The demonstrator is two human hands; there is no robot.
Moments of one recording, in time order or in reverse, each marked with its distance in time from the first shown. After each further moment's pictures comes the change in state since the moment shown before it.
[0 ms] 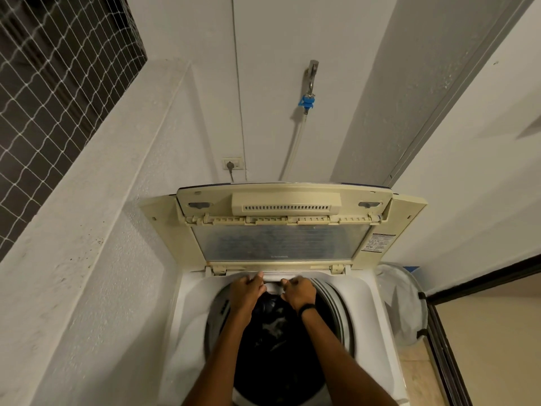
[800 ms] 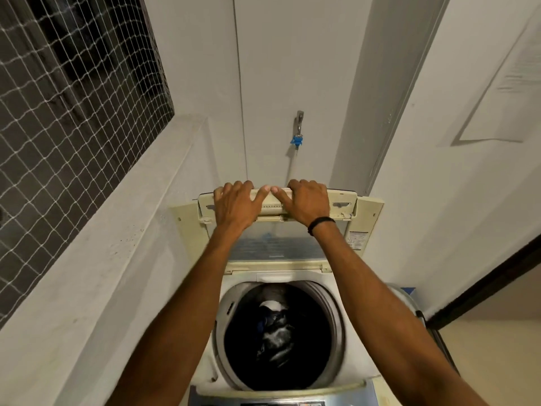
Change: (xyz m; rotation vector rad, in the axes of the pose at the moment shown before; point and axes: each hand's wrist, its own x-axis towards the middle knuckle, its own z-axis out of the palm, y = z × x) left_hand -0.118 0.220 -0.002 1.268 0.340 1.013; right_hand -0.130 -0.201 -0.178 -0.577 0.591 -0.899
